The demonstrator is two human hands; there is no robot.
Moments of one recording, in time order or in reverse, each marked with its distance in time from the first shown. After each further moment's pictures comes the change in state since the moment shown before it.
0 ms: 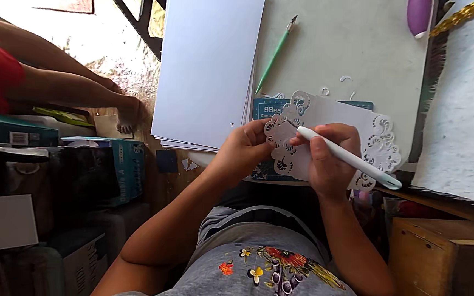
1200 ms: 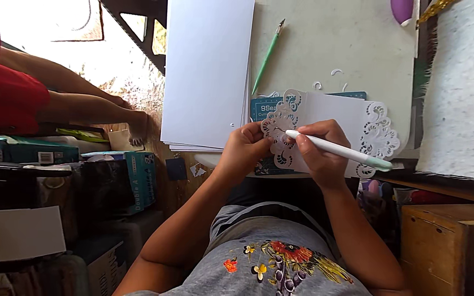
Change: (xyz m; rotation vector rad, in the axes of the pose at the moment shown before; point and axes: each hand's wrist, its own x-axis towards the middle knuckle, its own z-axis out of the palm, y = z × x) left_hand -0.003 -0.005 0.007 0.053 0.127 0.007; right_hand -0.004 -0.002 -0.001 -0.143 -0.028 -0.033
